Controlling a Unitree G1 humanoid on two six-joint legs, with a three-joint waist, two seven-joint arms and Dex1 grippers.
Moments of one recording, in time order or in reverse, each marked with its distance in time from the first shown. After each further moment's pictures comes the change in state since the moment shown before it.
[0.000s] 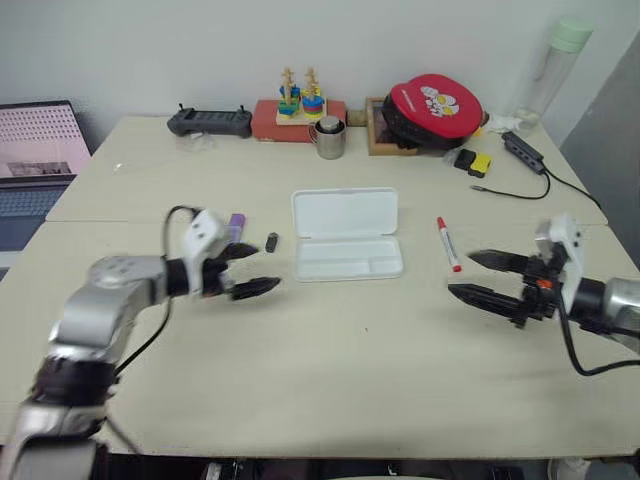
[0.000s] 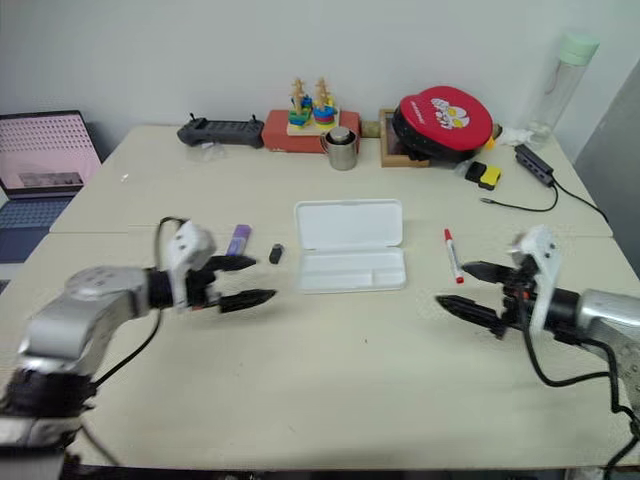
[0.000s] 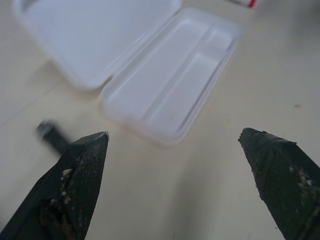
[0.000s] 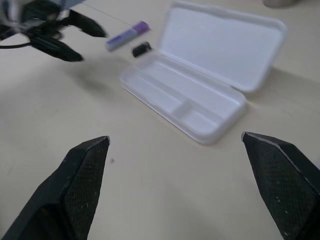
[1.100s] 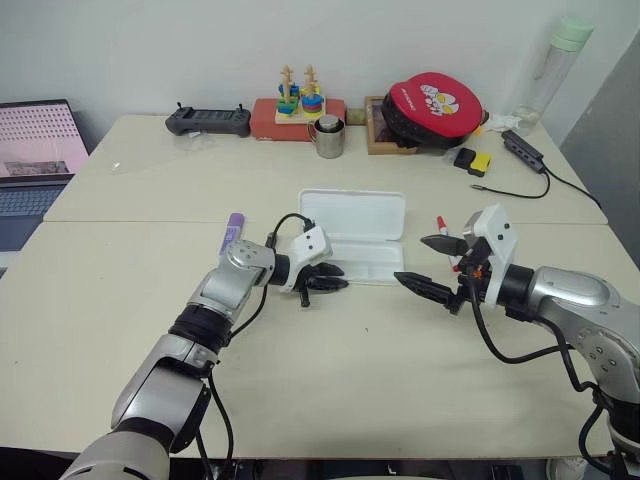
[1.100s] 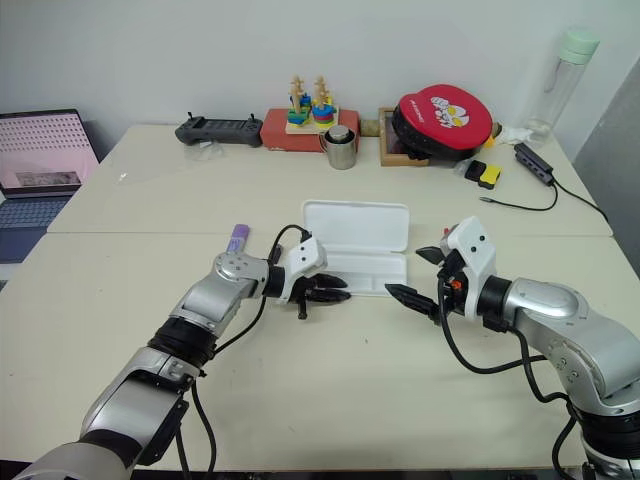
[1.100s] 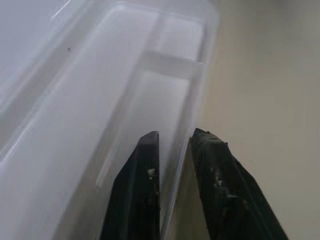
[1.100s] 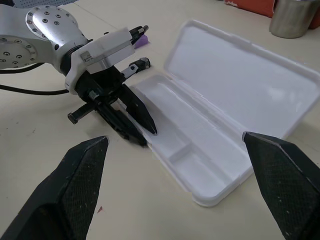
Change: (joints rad) left arm -0.239 -0.312 -0.272 0.485 0.302 -0.326 -0.042; right arm -0.104 0.125 0.194 -0.051 -0.105 -0.005 -0.242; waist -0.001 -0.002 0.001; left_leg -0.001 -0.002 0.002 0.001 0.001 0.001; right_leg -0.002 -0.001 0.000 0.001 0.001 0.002
